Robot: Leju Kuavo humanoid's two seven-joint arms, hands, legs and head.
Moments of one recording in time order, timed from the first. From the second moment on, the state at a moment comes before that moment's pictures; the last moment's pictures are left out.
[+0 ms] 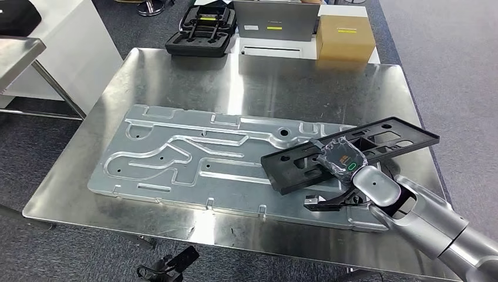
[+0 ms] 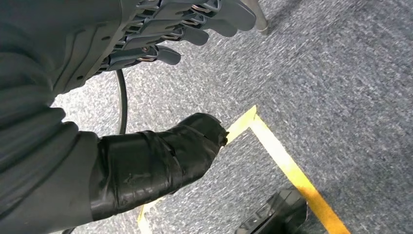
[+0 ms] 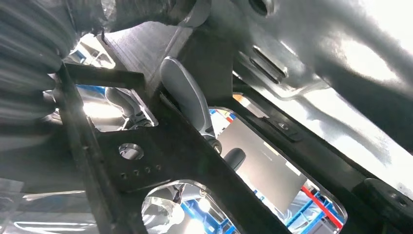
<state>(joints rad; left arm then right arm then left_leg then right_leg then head) -0.28 0.03 -1.06 -0.23 0.38 0.33 -0.02 -0.69 -0.70 0.97 -1.47 1.20 0.09 0.14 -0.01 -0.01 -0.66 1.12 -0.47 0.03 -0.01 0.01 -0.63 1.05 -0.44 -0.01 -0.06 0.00</state>
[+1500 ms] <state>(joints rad) -0.28 0.00 -1.08 -0.23 0.32 0.36 0.01 -0.63 -0.73 0.84 -1.69 1.27 0.00 0.22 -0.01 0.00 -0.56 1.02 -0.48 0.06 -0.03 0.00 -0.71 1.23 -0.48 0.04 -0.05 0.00</state>
